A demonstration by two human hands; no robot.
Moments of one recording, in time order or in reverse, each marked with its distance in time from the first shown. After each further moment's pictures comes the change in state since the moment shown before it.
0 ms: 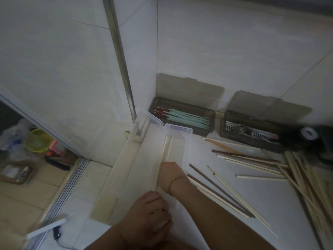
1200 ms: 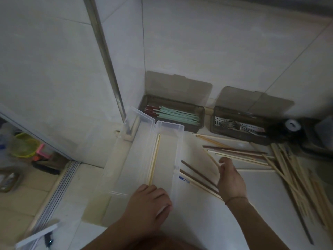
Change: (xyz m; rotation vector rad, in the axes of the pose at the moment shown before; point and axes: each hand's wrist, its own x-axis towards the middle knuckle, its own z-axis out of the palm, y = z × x) left_hand 0.017 0.005 0.013 0.165 -0.245 -0.231; right_hand -0.075 0.159 0.002 0.186 0.725 0.325
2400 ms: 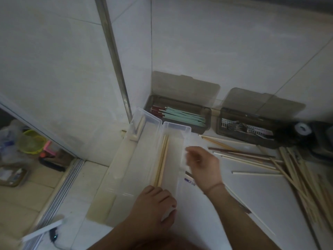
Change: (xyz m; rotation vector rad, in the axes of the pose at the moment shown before) left_hand -0.002 -0.002 0.007 0.003 0.073 0.018; right_hand 0.003 -0.104 0.003 0.573 -0.065 -0.144
